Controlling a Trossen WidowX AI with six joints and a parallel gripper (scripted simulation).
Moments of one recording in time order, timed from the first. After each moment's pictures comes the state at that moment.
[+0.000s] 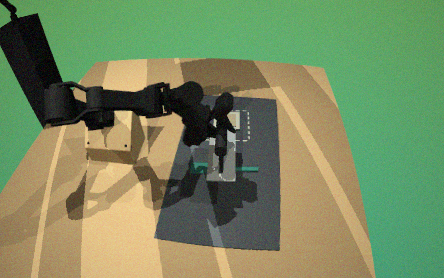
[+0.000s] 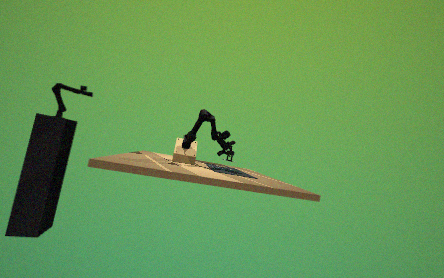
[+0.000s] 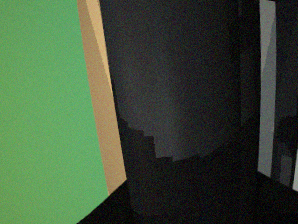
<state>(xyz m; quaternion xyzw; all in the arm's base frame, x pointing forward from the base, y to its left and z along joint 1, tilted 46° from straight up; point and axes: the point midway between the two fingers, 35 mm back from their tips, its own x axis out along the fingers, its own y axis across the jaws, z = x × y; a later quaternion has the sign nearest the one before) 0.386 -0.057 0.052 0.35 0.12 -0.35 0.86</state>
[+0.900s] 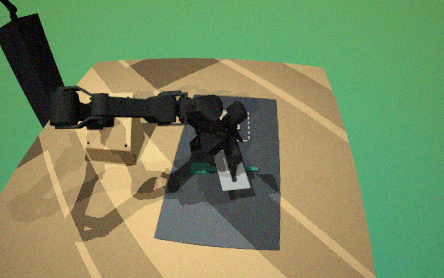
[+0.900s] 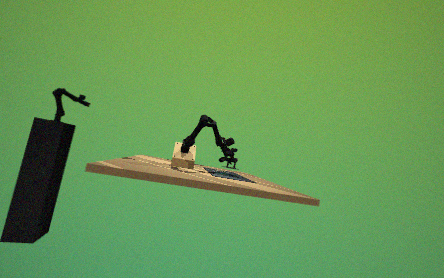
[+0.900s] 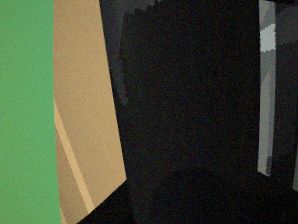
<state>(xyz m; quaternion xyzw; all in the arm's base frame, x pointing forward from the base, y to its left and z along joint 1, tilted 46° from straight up) 0.408 -0.085 0.047 0.26 0.22 -0.36 0.87</state>
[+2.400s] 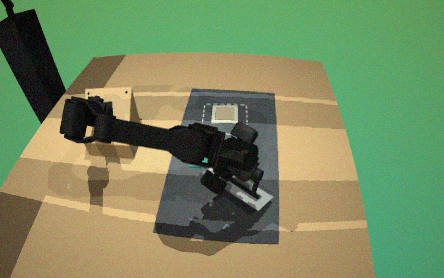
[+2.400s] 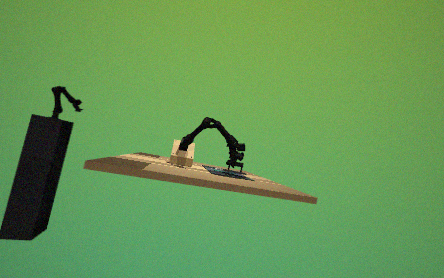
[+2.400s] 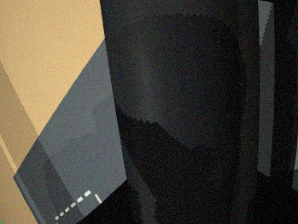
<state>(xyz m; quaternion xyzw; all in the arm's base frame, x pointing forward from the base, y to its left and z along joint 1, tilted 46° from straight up) 0.427 -0.165 0.074 0.09 0.48 -0.29 0.82</state>
